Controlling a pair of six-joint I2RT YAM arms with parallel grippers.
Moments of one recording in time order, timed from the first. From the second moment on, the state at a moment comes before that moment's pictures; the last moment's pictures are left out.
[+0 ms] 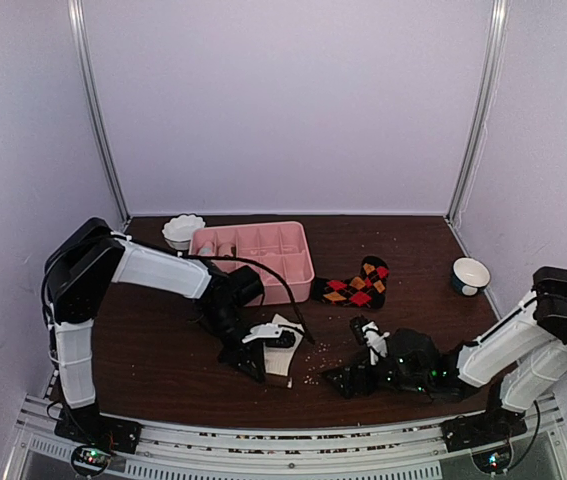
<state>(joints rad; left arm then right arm) -0.84 2.02 1.23 -0.72 0.72 0.82 1.08 1.54 0.25 0.77 0.06 0.55</state>
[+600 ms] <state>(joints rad) -0.77 2.18 1.40 -0.93 0.87 0.76 1.37 1.65 0.36 0.74 0.45 -0.09</state>
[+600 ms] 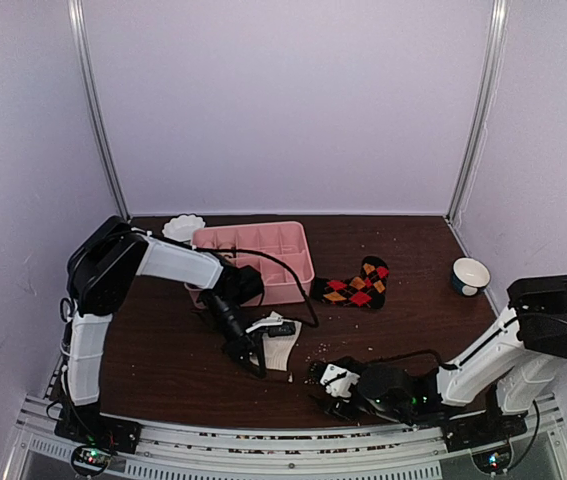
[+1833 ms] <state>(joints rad) -0.75 1.83 1.13 -0.76 0.79 0.83 1.17 1.90 0.79 0.48 -0.14 -0.10</state>
